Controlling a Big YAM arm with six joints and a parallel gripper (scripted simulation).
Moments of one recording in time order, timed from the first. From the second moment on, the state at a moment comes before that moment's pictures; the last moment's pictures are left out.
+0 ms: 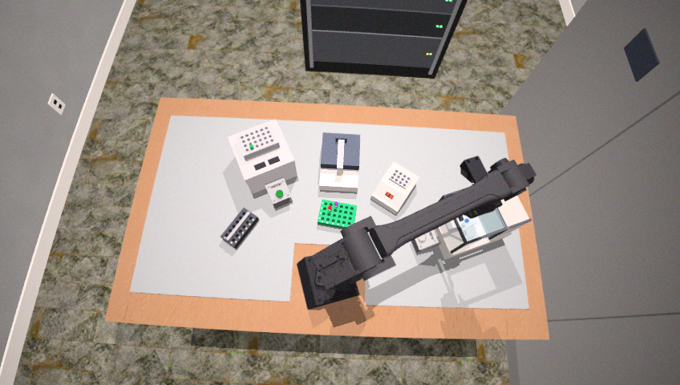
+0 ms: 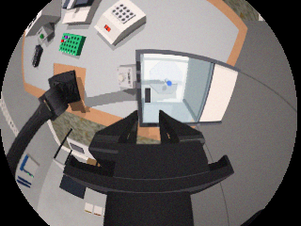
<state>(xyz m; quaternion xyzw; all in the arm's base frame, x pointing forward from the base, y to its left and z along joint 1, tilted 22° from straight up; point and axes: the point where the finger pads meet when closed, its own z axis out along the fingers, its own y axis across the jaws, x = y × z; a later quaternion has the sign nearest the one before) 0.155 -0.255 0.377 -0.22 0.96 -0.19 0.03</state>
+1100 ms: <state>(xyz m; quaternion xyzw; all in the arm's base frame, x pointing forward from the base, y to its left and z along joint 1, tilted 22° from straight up) 0.149 -0.245 0.342 -0.15 0.97 -0.19 0.05</state>
